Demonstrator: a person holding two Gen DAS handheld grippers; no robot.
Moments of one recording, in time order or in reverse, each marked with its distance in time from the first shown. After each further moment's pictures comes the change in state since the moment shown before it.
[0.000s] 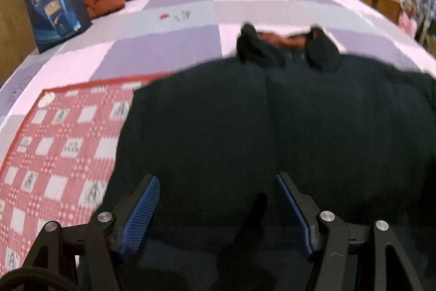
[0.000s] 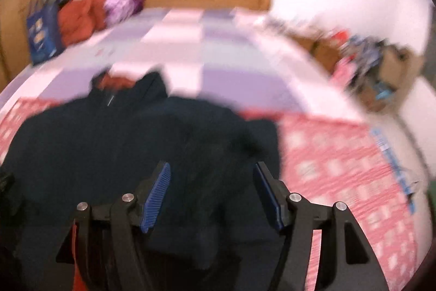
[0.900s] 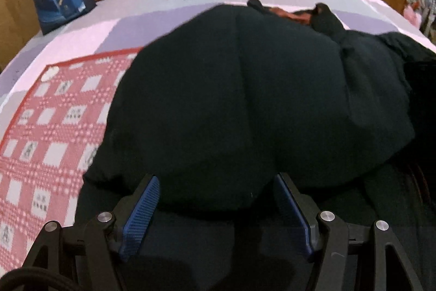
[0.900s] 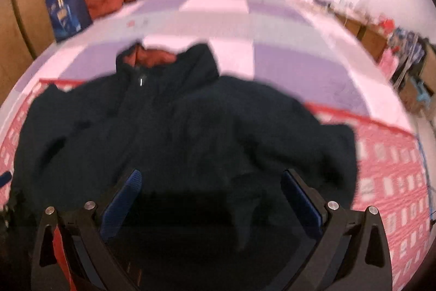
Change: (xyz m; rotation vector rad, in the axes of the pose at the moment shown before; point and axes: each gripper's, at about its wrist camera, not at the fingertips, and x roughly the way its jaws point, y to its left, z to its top) left arm 0.005 0.005 -0.045 -0.007 0.076 0.009; right arm 0.110 0.049 0.004 -0.069 0.345 0.315
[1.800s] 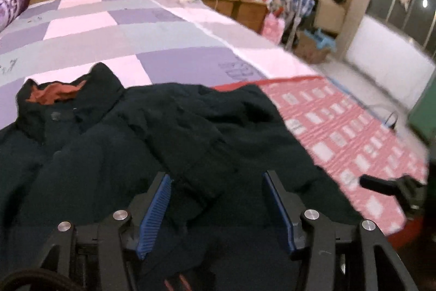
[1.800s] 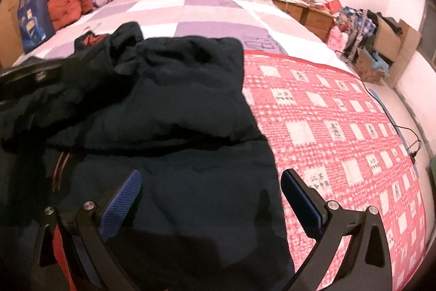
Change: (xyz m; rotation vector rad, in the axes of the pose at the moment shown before) left arm -0.036 -0.183 0.073 0.206 -0.145 -0.573; right arm -0.088 -0.074 -0.155 0.144 -0.148 -0.253
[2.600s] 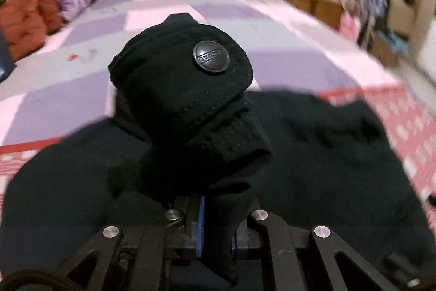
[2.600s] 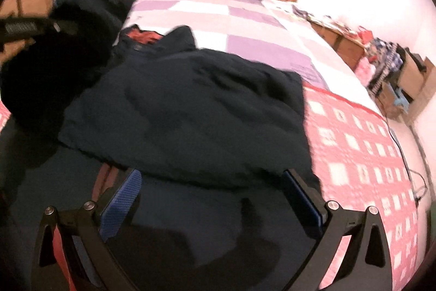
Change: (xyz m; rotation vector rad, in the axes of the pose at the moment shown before) left arm 0.028 0.065 0.011 -0.028 0.068 0.346; right arm 0.004 0.043 0.018 -0.182 -0.008 0.095
